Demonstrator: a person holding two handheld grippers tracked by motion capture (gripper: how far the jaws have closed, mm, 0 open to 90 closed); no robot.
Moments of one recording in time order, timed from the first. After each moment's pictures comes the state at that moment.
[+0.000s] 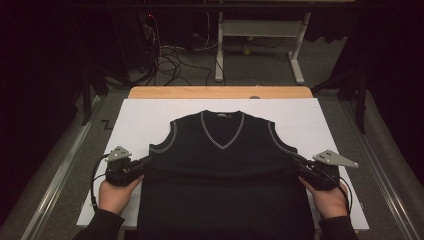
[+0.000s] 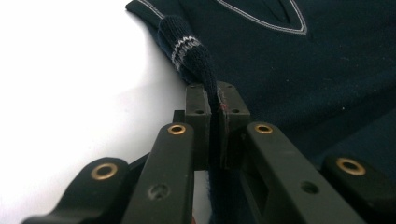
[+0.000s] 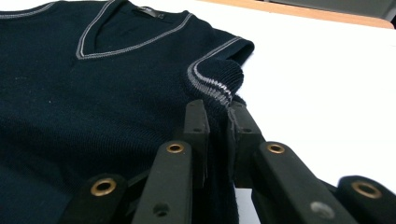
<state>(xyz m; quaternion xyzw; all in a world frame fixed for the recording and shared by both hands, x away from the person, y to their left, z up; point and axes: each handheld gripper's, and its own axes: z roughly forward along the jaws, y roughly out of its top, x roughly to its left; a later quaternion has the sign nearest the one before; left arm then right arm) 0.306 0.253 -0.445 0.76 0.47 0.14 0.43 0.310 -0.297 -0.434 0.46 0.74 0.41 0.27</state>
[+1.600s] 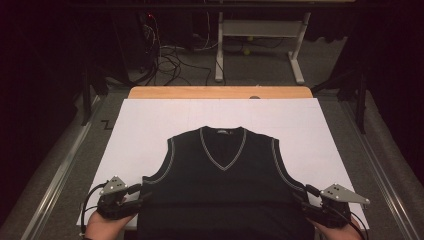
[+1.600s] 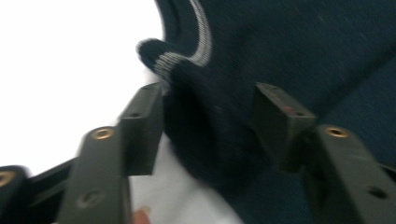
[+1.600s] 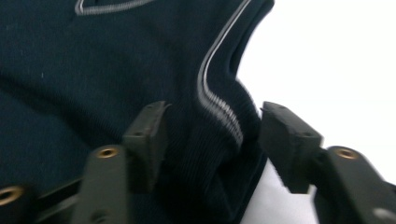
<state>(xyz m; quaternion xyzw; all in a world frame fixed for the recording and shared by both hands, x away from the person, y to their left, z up) 0.244 0.264 -0.474 0.79 0.46 0.12 0.39 0.237 -0.311 -0.462 0.45 0.76 0.40 0.23</state>
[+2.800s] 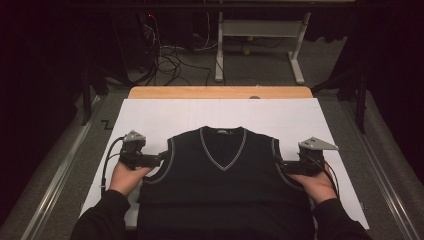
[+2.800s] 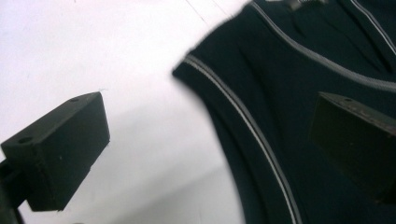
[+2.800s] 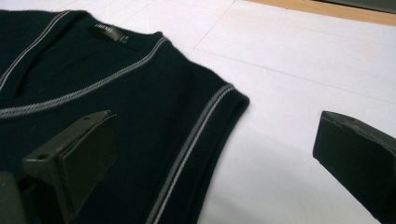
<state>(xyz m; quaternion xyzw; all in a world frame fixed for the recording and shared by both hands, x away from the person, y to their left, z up) 0.385 0.233 -0.454 0.77 0.49 0.13 0.40 0.363 -0.277 -0.444 0.46 0.75 0.40 0.25</state>
